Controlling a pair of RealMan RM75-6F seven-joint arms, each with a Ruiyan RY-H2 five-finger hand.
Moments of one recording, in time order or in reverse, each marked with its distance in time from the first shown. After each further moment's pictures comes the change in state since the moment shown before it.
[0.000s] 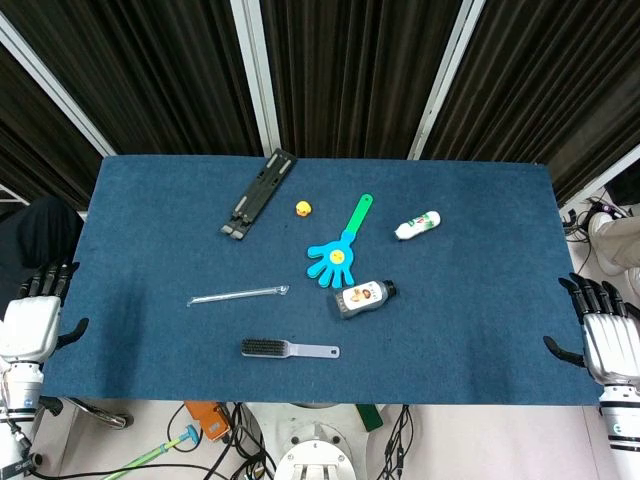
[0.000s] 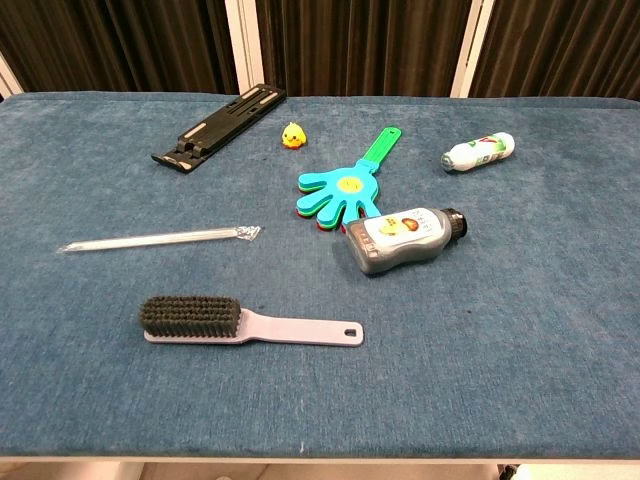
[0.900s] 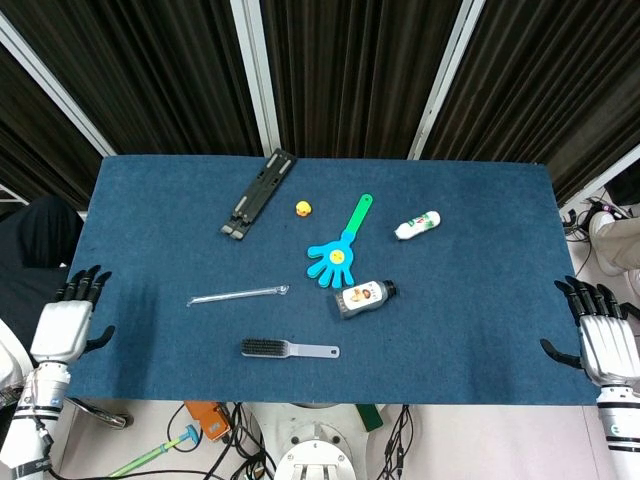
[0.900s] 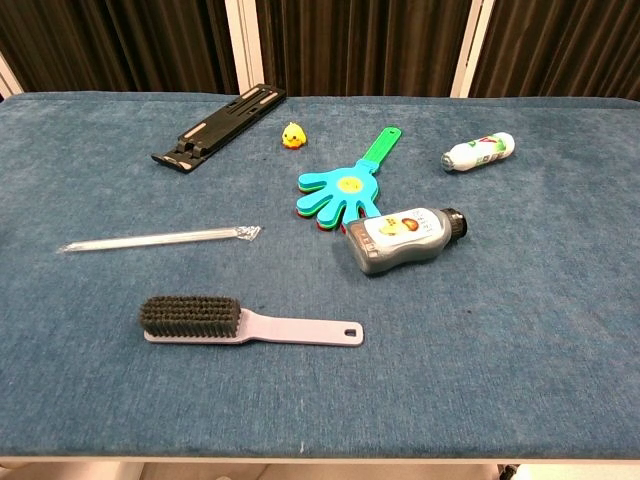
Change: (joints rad) left arm -0.049 -0.044 0.027 -0.063 -0.006 -0.109 0.074; right arm 0.003 0.003 -0.008 -0.014 0.003 -0.024 0.002
